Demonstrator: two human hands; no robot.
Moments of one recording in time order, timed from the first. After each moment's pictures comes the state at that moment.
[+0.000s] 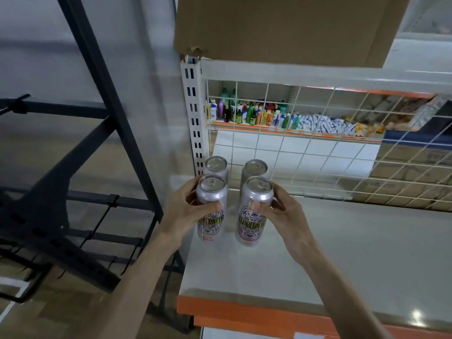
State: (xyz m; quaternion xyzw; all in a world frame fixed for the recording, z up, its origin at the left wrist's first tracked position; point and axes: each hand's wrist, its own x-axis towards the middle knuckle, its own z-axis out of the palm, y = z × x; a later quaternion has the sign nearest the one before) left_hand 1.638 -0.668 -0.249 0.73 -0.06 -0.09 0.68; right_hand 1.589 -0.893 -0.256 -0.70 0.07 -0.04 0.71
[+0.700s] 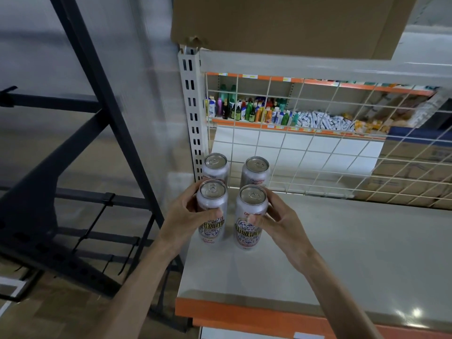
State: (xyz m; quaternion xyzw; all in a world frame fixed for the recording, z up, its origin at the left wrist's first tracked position) left_hand 1.637 -0.668 -0.271 0.72 -0.10 -0.10 0.68; right_hand 1.582 -0.889 -0.271 -0.70 0.03 0.00 0.71
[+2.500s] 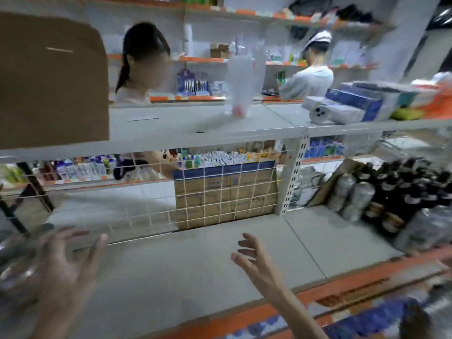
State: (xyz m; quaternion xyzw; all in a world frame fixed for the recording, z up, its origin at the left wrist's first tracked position) left_hand 1.484 -0.962 -0.159 0.80 -0.10 0.26 0.54; right_hand 1.358 -1.269 -0.220 -0.76 0.19 -0.12 0.60
